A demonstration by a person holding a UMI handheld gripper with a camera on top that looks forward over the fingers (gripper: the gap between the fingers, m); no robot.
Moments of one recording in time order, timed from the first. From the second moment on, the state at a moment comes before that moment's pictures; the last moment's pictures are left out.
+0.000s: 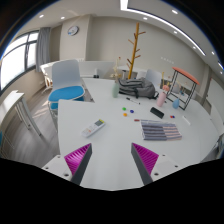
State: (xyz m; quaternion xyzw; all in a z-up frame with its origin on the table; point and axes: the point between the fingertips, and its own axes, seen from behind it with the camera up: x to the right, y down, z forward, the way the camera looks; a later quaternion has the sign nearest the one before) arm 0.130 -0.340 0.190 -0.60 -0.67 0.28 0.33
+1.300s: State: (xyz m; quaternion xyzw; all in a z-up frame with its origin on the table) arm -0.126 -0.125 -0.026 -0.66 -0.65 0.26 0.29
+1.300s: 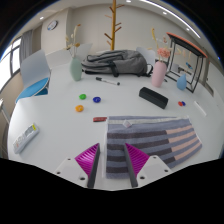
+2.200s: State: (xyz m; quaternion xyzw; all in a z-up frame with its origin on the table) arm -0.142 0.123 0.078 -0.66 -0.59 0.28 0.36
